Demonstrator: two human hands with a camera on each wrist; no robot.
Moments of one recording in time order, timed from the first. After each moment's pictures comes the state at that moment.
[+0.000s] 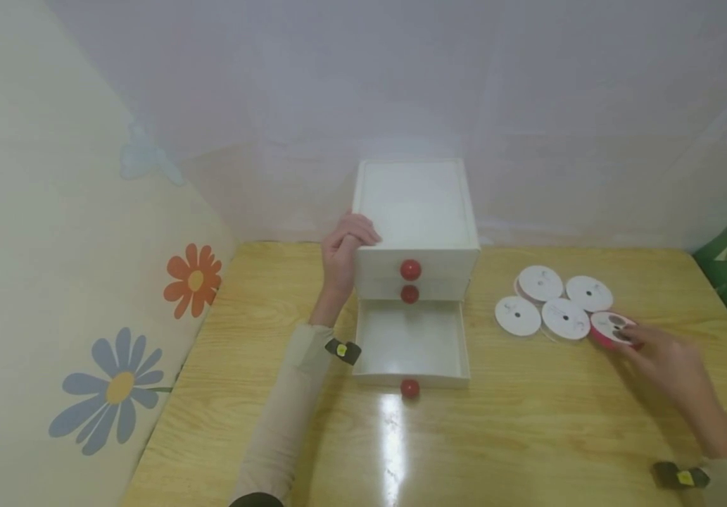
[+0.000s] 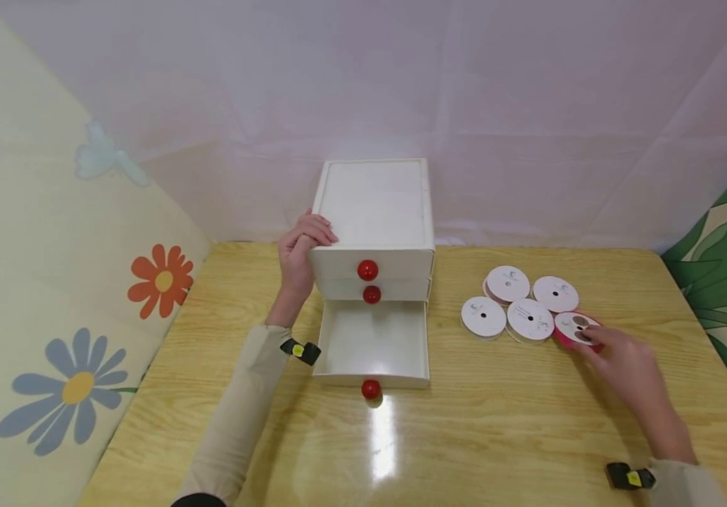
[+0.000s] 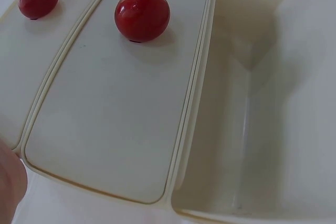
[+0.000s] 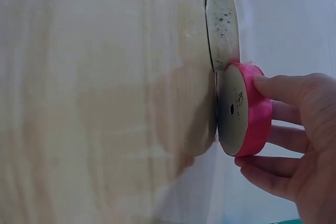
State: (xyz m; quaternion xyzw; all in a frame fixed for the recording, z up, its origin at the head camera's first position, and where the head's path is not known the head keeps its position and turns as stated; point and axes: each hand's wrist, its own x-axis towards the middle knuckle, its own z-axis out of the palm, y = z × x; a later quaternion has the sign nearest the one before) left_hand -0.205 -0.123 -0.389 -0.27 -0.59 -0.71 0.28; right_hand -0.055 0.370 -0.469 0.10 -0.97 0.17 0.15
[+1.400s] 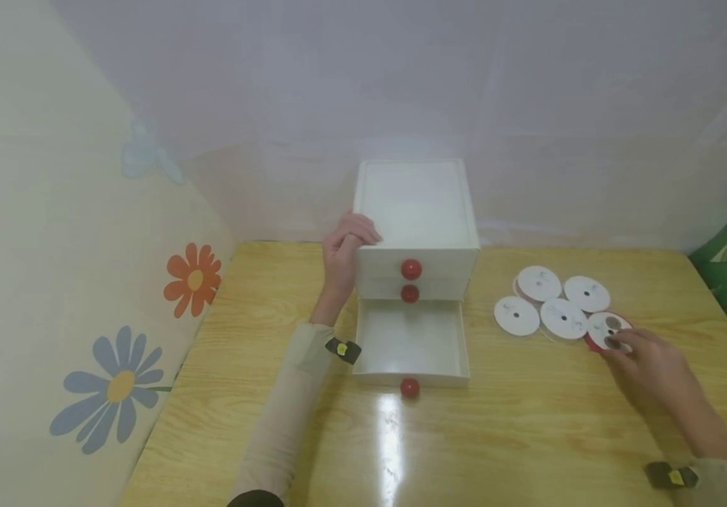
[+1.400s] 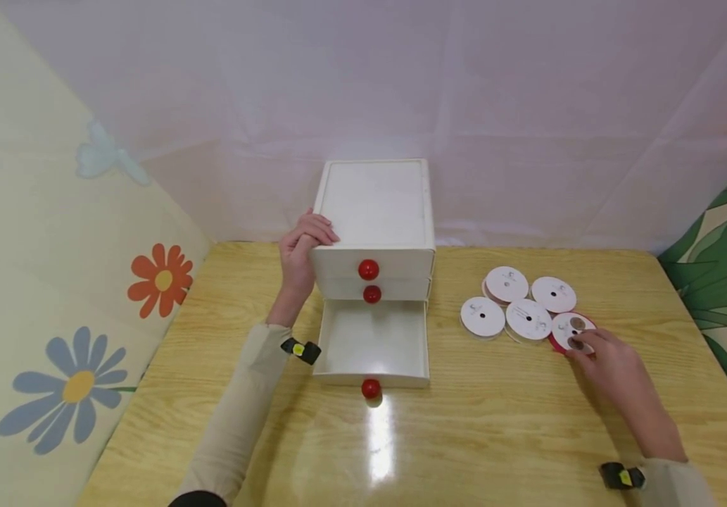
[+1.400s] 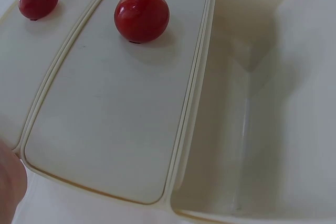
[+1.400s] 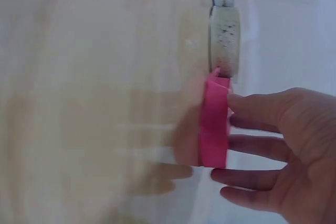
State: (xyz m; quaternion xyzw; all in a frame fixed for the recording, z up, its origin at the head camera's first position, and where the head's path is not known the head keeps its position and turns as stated) left_hand -0.206 -0.122 -0.389 -0.27 -0.59 -0.71 0.28; right_hand -0.056 0.361 -0.471 0.09 -0.98 0.16 0.07
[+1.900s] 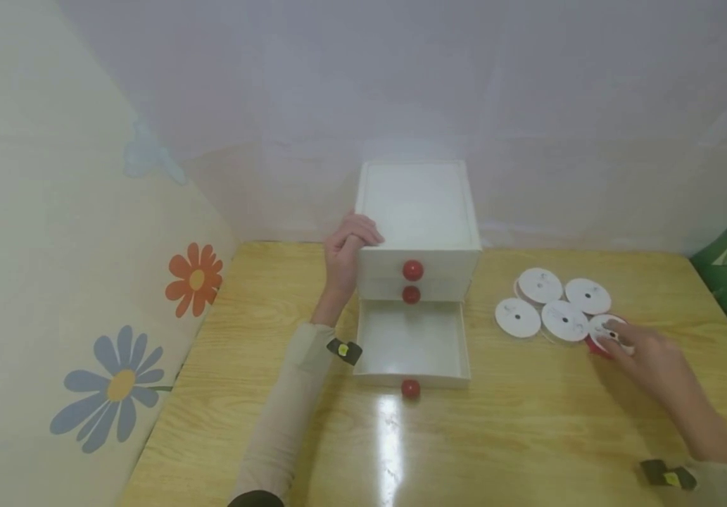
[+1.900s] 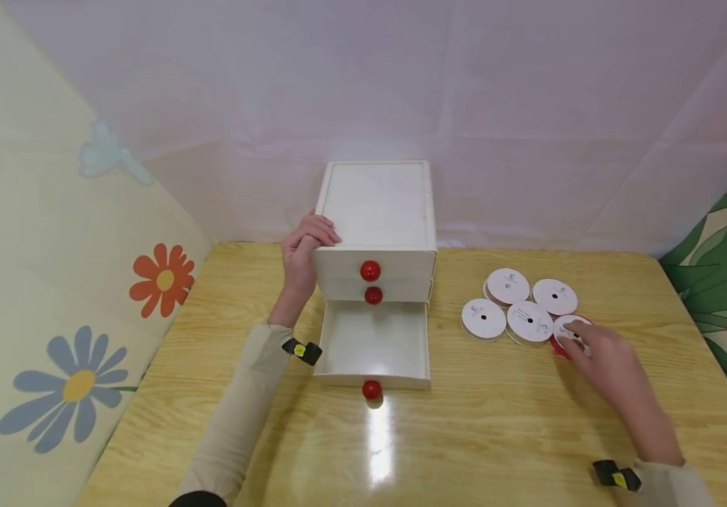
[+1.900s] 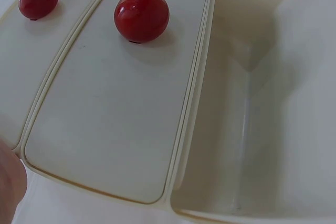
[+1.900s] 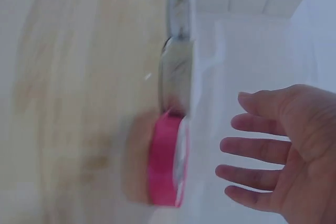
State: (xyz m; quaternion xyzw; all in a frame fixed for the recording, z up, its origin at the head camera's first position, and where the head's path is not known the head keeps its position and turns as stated) left_hand -0.207 -0.123 -0.389 -0.27 -0.59 -0.71 0.27; right_hand -0.057 0.335 -0.437 0.06 -0.98 0.17 0.03
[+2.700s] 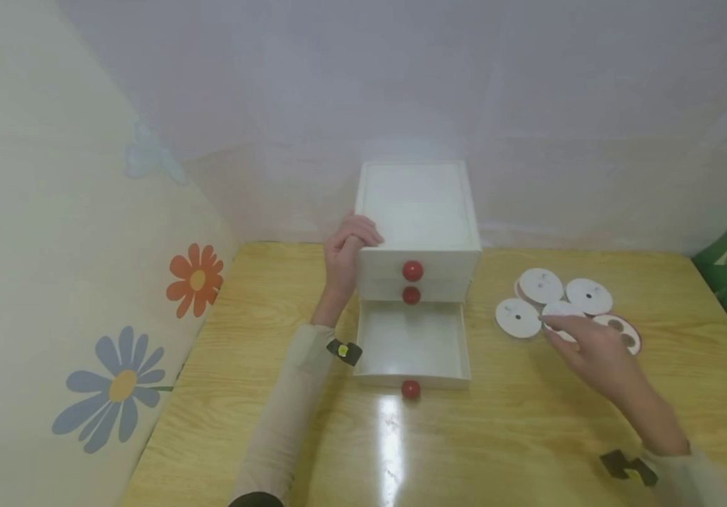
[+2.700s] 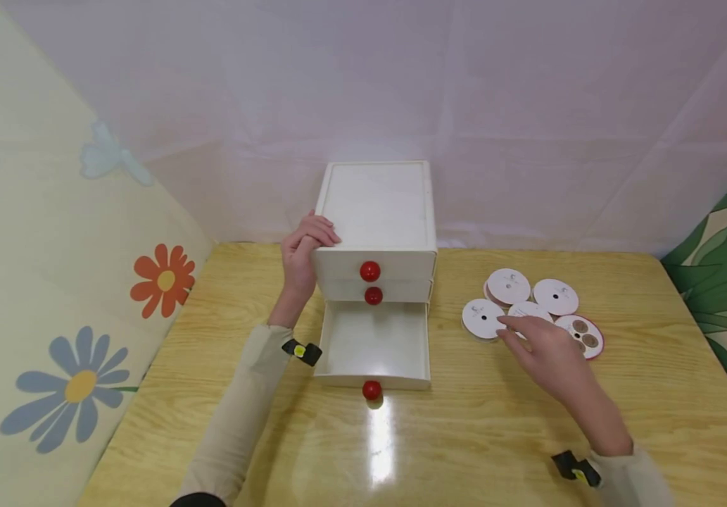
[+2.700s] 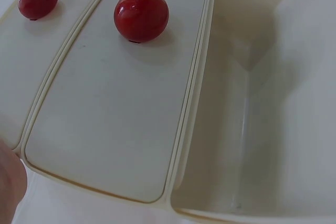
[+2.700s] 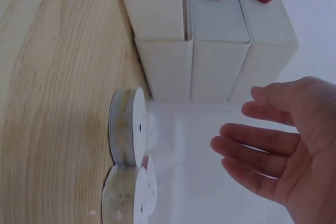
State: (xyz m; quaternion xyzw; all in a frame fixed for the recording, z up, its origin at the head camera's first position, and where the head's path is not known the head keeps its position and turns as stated) left_hand -0.205 -0.125 -0.388 -0.27 -0.59 -0.71 0.27; right_hand -0.060 0.253 -0.413 0.22 -0.93 0.24 0.18
